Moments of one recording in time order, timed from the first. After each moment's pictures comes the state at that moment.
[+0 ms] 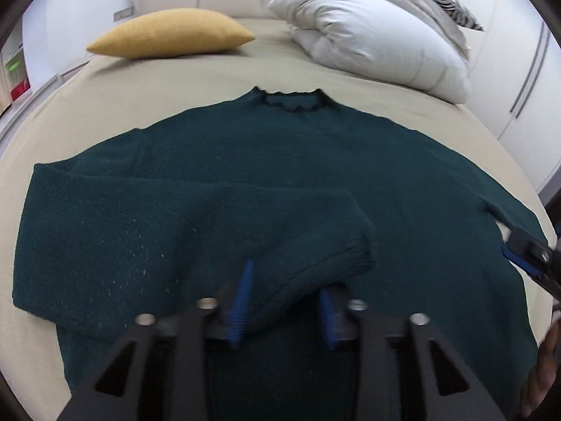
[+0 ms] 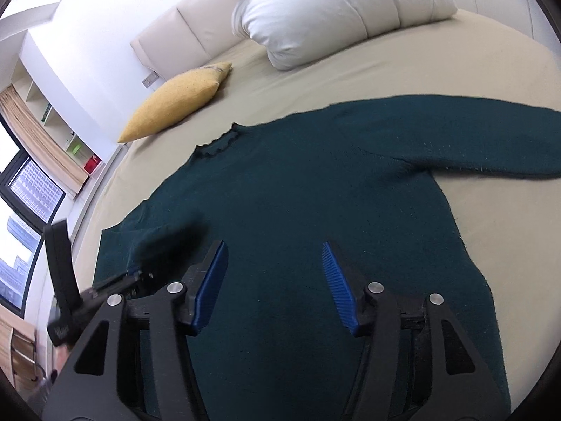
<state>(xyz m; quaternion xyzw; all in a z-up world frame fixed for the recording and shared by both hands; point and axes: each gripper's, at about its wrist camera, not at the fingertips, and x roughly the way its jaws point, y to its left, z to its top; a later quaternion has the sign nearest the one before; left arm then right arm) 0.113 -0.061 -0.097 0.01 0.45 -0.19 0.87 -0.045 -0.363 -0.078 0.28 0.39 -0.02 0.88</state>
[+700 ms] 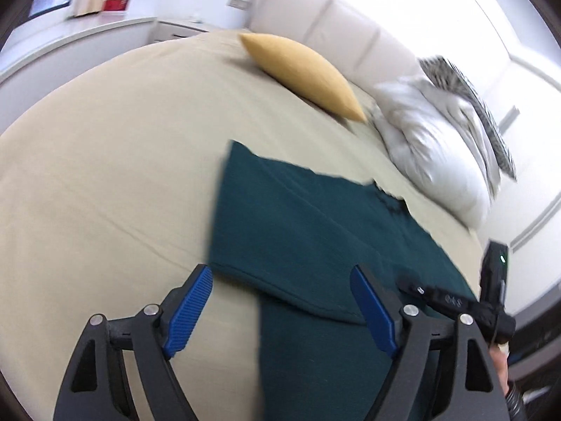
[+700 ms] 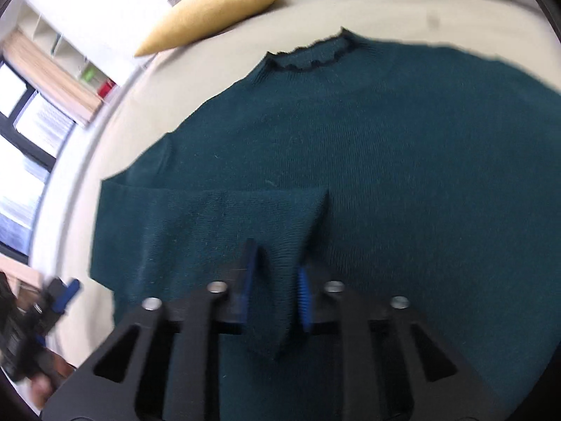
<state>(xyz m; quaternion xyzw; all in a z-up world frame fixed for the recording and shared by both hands) 0.096 0.135 -0.068 -0.22 0.40 -0.09 0.88 0.101 -0.237 -0.121 0.20 0.51 0.08 0.83</state>
